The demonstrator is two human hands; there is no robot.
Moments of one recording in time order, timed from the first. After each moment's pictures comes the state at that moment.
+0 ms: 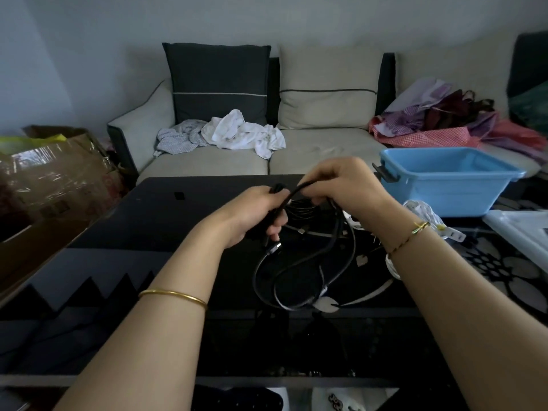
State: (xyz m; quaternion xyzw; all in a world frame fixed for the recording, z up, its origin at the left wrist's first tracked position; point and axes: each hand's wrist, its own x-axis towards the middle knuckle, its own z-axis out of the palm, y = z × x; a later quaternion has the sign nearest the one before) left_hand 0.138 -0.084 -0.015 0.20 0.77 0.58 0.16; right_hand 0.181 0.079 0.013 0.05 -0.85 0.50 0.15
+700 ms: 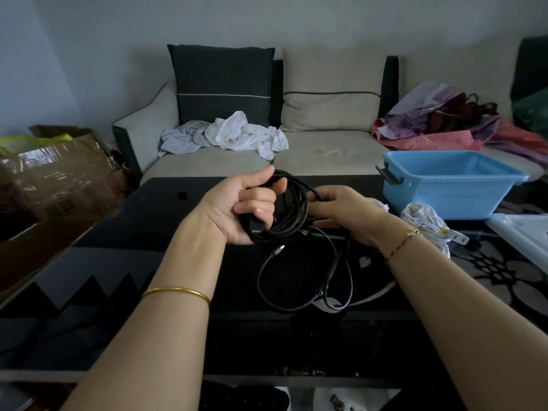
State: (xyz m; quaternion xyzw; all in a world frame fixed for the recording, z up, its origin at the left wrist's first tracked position) left_hand 0.146 -0.108 0.011 0.09 0.43 0.79 0.42; right_hand 0.167 0.084 -0.021 0.06 -0.81 0.58 -0.01
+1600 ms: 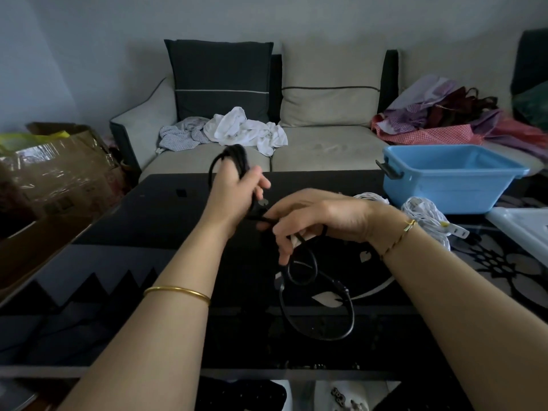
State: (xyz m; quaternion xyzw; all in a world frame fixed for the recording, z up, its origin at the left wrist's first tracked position) left_hand 0.127 -0.100 -0.017 0.16 0.76 0.62 -0.13; right_hand 0.194 0.053 0.007 0.24 -0.81 0.50 -0.22
